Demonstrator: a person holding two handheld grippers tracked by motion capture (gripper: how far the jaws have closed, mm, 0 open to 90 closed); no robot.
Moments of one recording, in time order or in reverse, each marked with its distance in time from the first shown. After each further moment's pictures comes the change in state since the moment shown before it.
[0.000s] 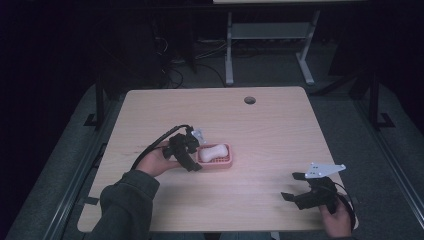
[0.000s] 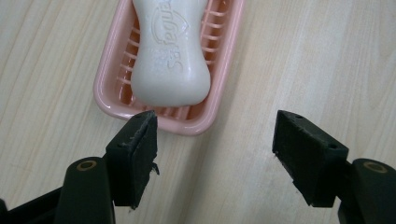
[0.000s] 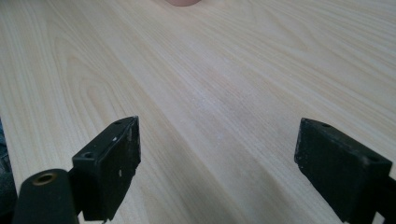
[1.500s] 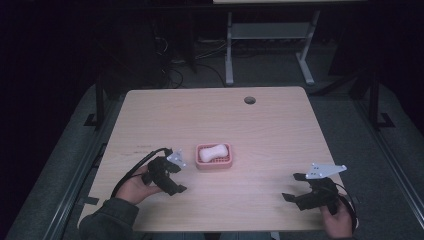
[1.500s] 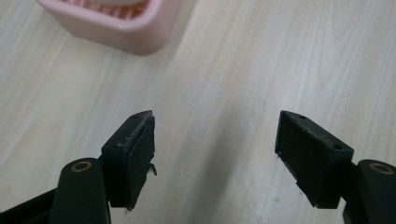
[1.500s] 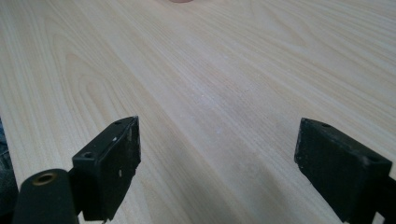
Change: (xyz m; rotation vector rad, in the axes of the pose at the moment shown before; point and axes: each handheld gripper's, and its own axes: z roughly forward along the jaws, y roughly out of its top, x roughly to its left) left arm -0.048 -0.079 -0.005 -0.071 0.016 -0.063; right arm 0.001 -0.002 -0.002 0.011 -0.009 0.004
